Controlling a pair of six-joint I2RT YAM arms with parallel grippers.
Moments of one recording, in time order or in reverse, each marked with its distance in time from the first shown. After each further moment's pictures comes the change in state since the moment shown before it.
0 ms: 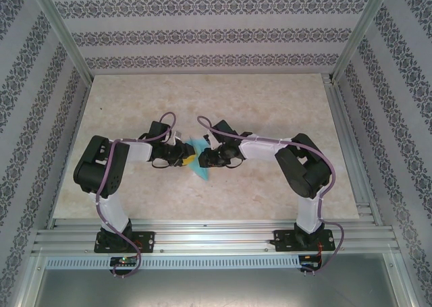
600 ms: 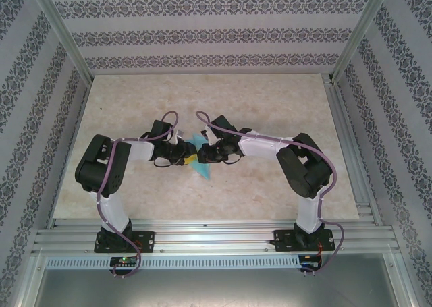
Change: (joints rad) left arm -0.015 0.010 0.022 -0.003 -0.015 0.013; right arm -0.002 0.000 0.057 -0.024 -0.026 -0.002
